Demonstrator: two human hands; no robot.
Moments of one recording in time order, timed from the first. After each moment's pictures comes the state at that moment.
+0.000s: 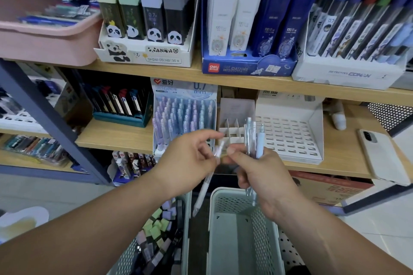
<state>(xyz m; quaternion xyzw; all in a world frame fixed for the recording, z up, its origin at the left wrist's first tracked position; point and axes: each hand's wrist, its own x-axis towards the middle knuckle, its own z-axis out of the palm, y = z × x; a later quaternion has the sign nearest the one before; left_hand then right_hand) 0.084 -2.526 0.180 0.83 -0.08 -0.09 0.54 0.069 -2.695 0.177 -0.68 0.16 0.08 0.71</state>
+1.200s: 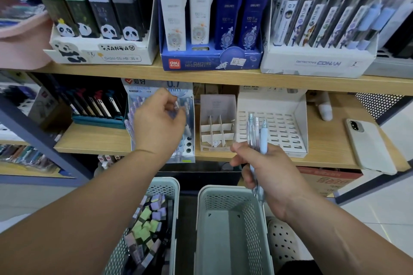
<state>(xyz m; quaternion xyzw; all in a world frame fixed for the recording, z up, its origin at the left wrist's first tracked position) 0.147 -2.549 0.170 0.85 0.01 0.29 0.43 0.065 -2.748 0.189 -0.68 0.18 0.11 0.70</state>
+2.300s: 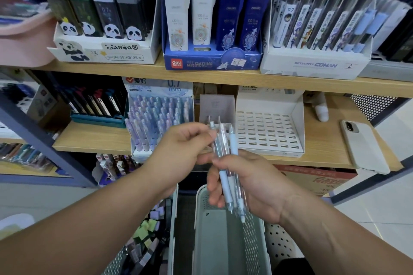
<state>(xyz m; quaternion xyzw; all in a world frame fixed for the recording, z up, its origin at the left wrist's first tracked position) 0.084 -2.577 0.200 0.73 0.00 -0.12 0.68 0.054 -2.728 0.206 -0.58 0.06 0.32 0.75</state>
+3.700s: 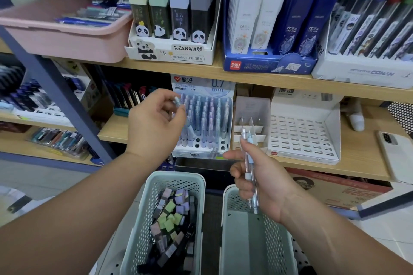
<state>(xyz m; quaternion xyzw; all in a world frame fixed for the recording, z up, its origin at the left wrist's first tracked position) 0.104 -2.465 0.189 0.83 0.01 0.29 0.48 0.063 -2.678 0.173 -0.59 0.18 0.27 0.74</state>
